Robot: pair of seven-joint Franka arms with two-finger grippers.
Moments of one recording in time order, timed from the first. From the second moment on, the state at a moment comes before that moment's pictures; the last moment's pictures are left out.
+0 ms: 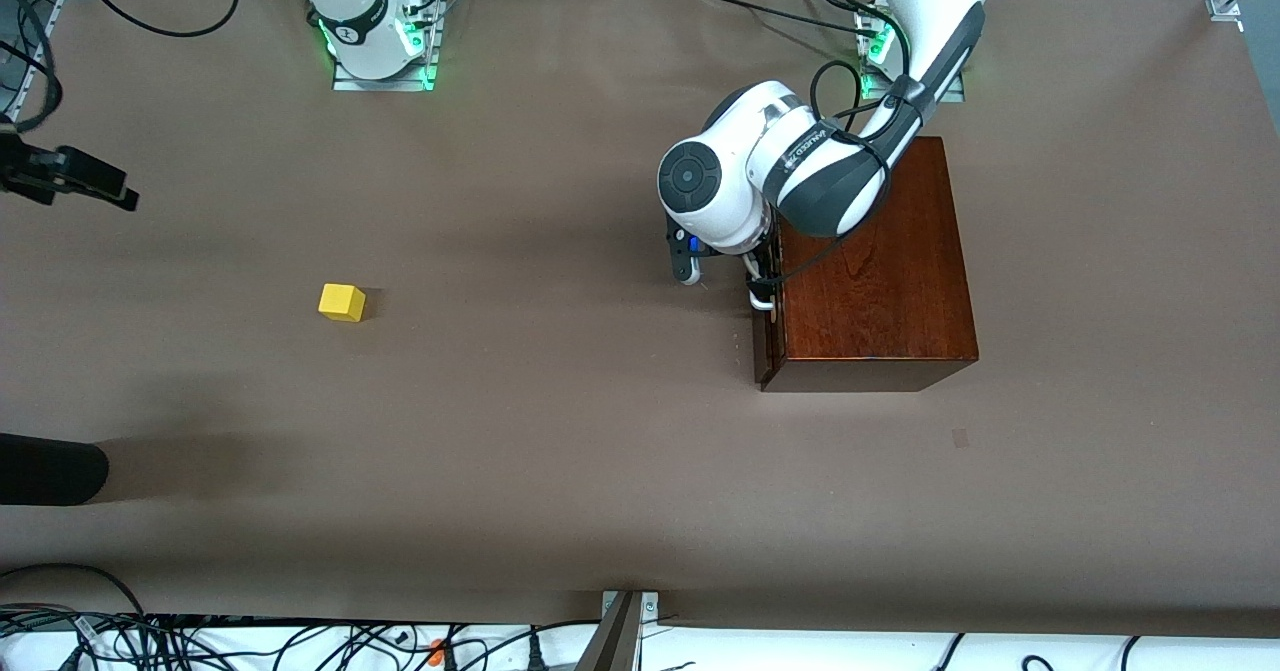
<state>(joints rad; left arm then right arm) -0.36 0.59 -0.41 -1.52 0.35 1.63 0.59 -0.06 0.03 -0.06 -1.60 0.02 1.57 -0.04</state>
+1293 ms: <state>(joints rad) -0.35 0.33 -0.38 -1.18 0.33 1.36 -0.18 -0.08 0.02 -0.03 -1.60 0.02 1.54 -0.04</state>
